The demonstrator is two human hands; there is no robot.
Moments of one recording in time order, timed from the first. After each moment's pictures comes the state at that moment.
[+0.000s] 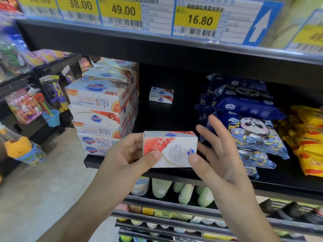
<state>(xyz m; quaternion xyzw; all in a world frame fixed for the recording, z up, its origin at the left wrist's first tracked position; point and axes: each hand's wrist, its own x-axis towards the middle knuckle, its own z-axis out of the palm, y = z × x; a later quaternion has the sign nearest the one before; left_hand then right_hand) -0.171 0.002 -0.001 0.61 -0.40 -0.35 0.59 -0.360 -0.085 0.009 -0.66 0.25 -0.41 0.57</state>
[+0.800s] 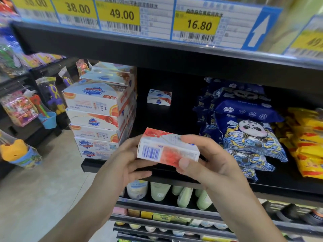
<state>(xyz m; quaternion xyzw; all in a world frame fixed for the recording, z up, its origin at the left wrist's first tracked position) -0.157 -0.011 -0.010 0.58 -0.27 -0.44 0.63 -0.352 -0.091 0.021 -0.60 0.27 -0.34 0.67</state>
